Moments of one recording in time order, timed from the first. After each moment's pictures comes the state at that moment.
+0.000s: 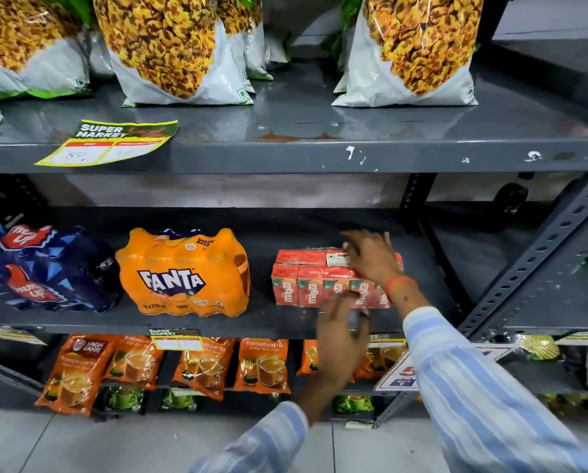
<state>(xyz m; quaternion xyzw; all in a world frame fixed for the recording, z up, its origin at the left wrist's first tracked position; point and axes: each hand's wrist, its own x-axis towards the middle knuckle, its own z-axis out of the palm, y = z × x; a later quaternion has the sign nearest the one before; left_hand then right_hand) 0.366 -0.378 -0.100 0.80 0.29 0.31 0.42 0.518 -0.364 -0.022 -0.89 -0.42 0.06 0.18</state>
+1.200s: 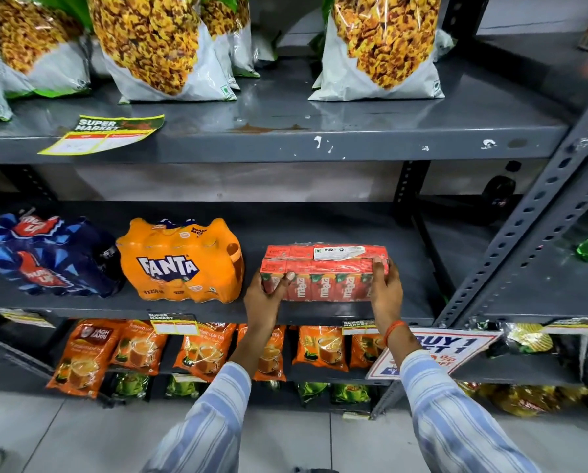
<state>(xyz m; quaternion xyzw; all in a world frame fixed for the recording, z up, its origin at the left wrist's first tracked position) 0.338 -0.298 -0.100 0.67 0.41 0.34 0.52 0.492 -0.429 -0.091 -0.73 -0.07 0.16 0.66</state>
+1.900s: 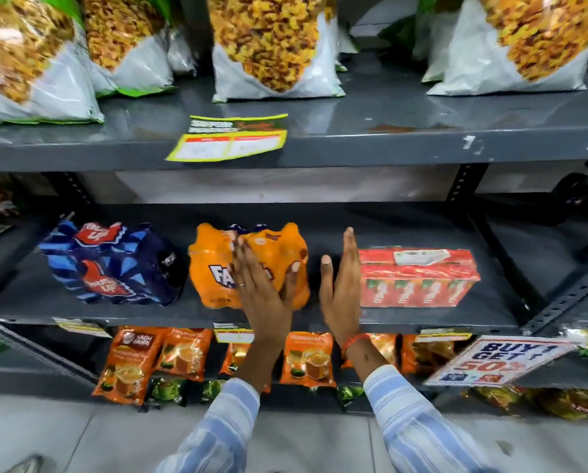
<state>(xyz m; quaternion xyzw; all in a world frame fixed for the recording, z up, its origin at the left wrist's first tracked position) 0.251 -0.224 -0.063 0.76 0.39 0.47 0.23 0.339 -0.287 -0.063 -0.75 -0.32 -0.03 0.58</state>
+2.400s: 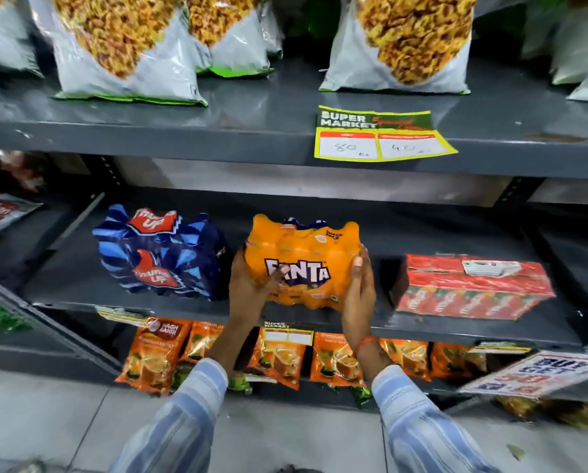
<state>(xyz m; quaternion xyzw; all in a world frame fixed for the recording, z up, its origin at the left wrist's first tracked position) 0.162 -0.087 -0.077 0.71 0.39 0.36 0.47 0.278 -0.207 -0.088 -0.68 -0.15 0.14 0.70</state>
